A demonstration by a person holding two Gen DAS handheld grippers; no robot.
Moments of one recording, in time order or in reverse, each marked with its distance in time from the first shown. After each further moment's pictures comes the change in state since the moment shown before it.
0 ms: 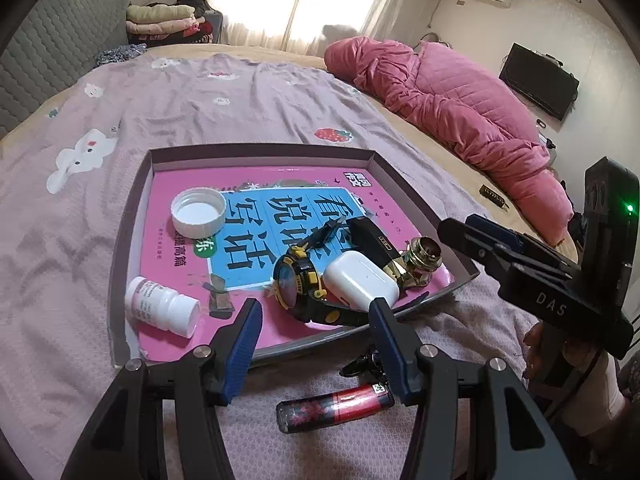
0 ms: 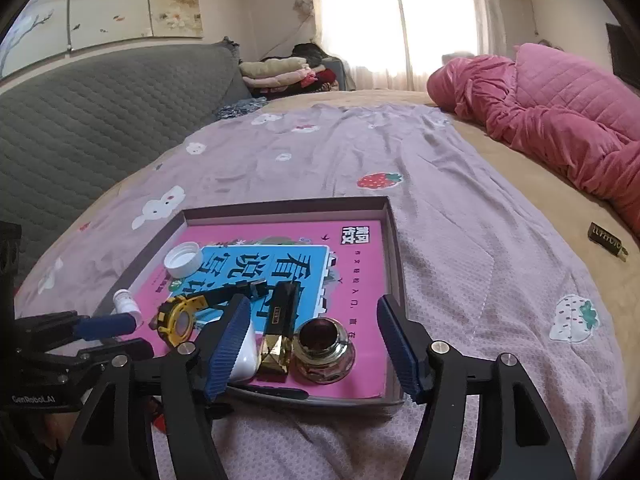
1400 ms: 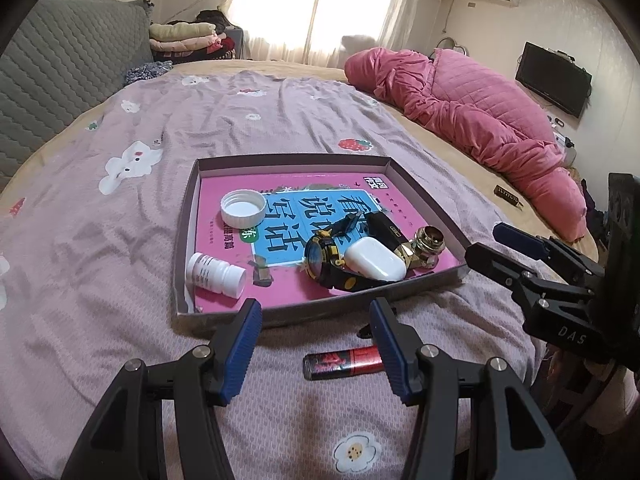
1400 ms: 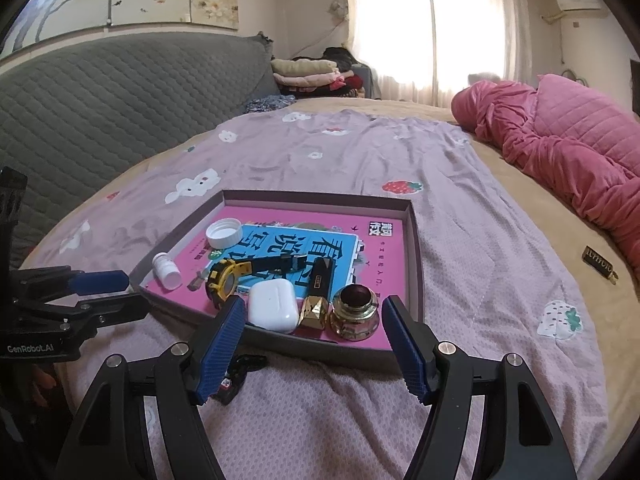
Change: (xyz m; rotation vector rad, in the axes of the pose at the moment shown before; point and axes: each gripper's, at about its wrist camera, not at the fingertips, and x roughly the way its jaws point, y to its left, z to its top) left arm -0.049 -0.007 -0.023 0.015 -0.041 0.120; right arm -0.046 0.029 -0.020 -0.115 -0.011 0.023
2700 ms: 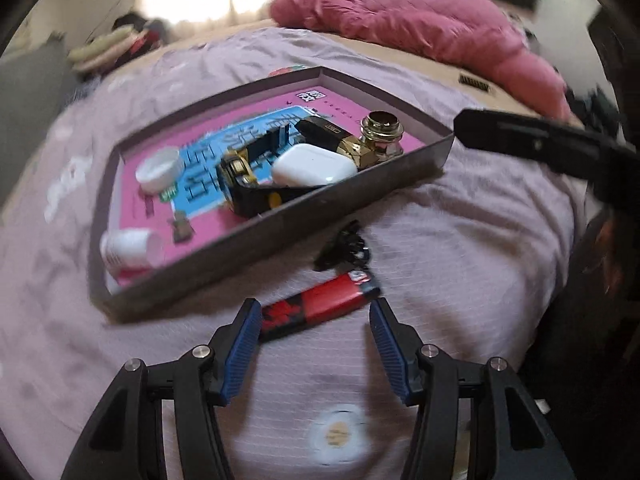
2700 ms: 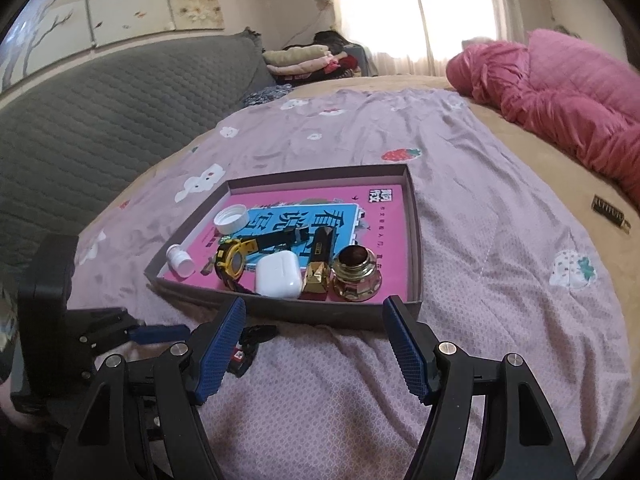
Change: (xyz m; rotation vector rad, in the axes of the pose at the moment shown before) left arm 0.054 -0.052 -0.035 0.337 0.203 -0.001; right arm -0.008 -0.026 -0.018 0.152 0.061 0.082
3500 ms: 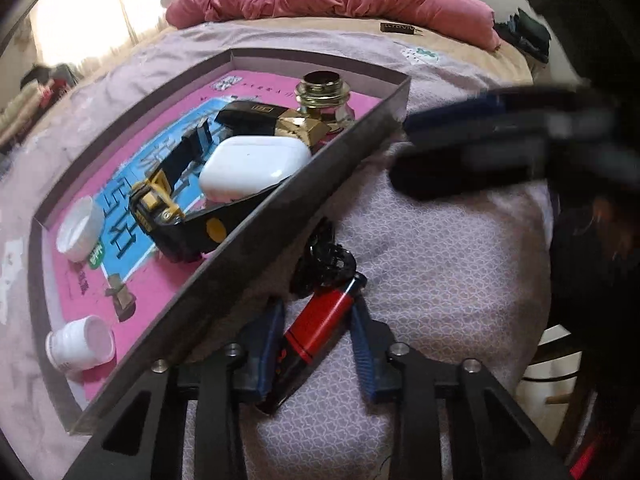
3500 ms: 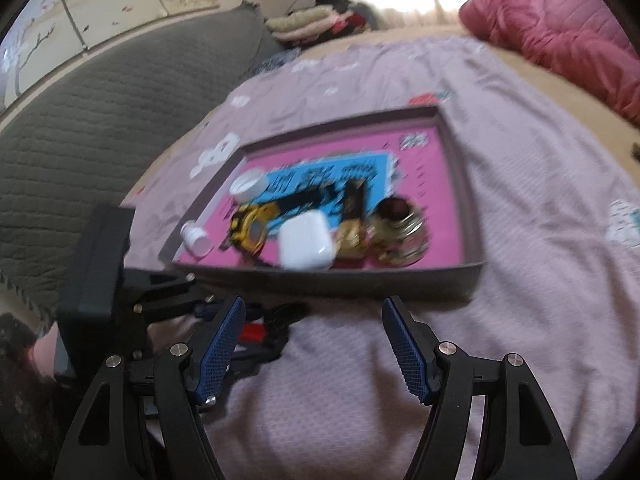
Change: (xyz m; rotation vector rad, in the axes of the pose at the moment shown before) left arm 0.052 0.001 0.025 0.282 0.083 -0.180; right arm 0.048 0.011 -0.010 0.058 0.183 0.141
